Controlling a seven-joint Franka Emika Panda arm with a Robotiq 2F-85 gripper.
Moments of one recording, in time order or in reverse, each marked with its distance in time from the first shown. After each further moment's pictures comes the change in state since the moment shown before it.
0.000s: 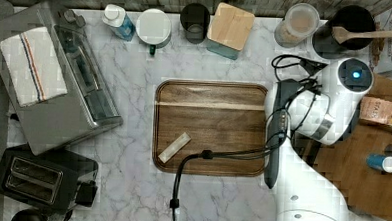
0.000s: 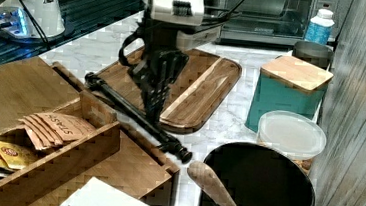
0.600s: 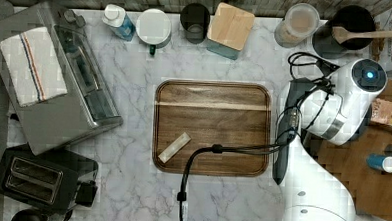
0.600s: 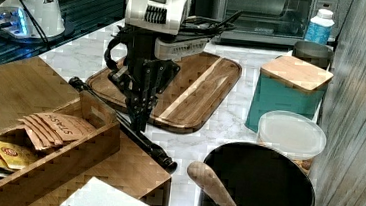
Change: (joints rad) arm 0.011 0.027 -0.052 0.036 0.005 -0.014 0.100
